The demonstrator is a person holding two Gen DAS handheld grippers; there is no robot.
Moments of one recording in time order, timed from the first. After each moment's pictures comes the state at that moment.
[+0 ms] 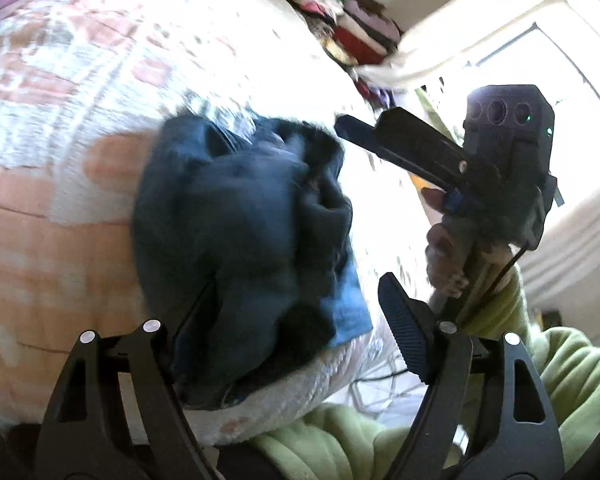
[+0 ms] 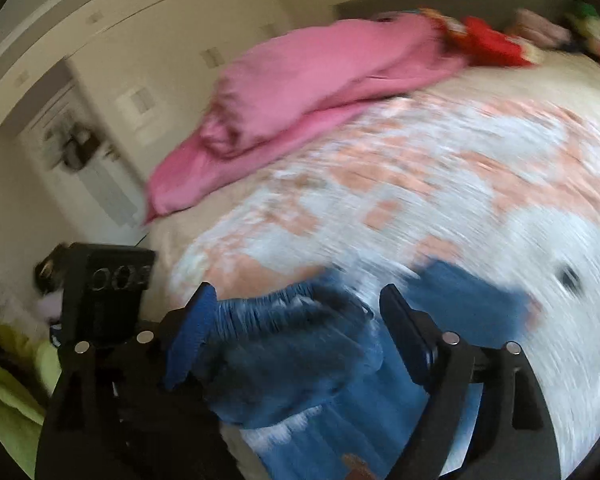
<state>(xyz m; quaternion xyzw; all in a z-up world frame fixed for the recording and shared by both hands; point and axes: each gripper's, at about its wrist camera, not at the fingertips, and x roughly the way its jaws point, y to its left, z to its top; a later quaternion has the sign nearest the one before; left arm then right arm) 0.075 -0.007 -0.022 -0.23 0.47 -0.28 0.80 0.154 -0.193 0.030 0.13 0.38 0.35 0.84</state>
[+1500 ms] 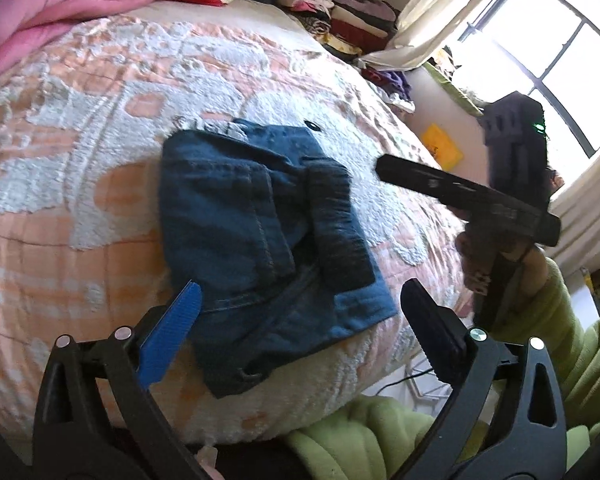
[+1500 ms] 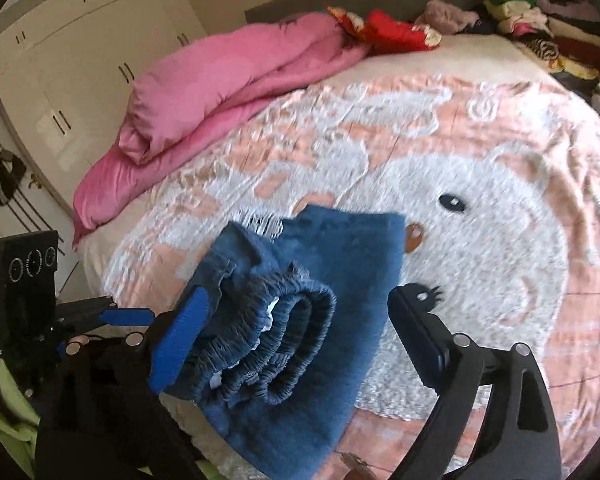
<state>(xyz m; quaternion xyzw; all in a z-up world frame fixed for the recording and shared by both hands) 0.057 -0.027 0.002 -0.13 0.46 -0.25 0.84 0.112 -0.233 0.018 0.12 0.40 0.21 0.88</state>
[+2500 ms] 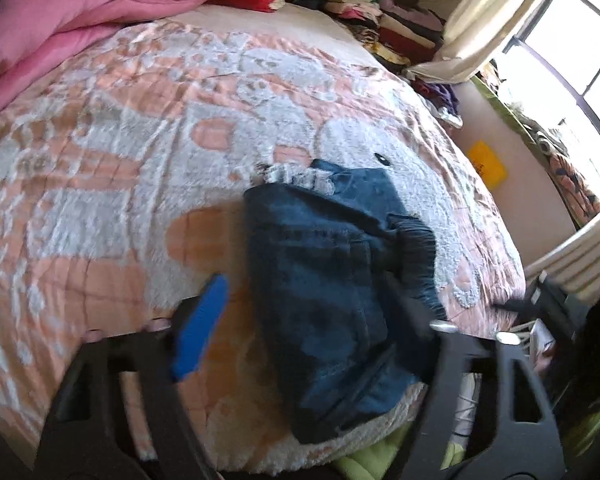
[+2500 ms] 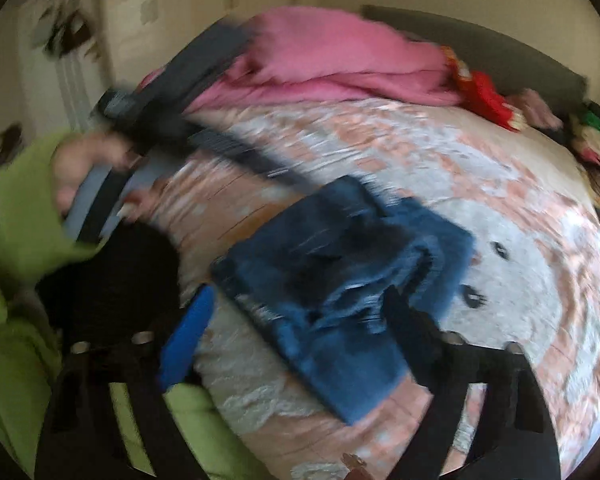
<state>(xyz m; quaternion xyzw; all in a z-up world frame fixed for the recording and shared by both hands) 0.110 0.004 0.007 -0.11 0.47 -0.18 0.86 0.015 -0.141 0.027 -0.11 0.36 0.32 0.87</state>
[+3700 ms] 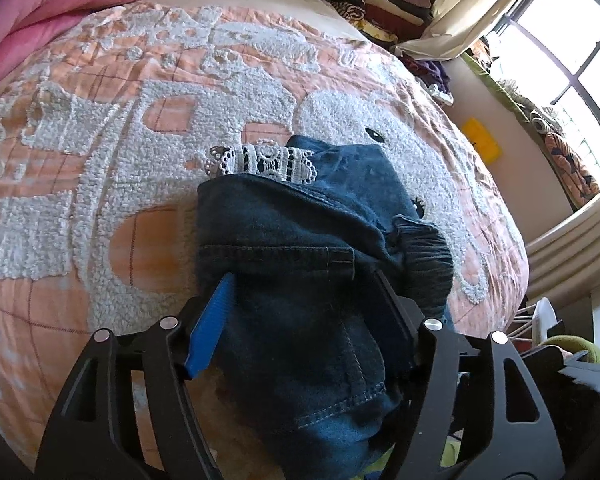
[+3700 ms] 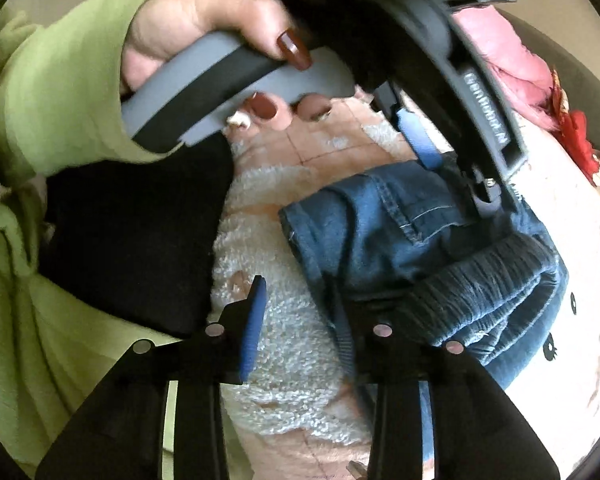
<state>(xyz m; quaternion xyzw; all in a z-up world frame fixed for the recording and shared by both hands) 0.134 -0.020 -0.023 -0.10 0.50 -0.20 0.84 0.014 -0.078 -0.031 -0.24 0.39 0.42 0.79</state>
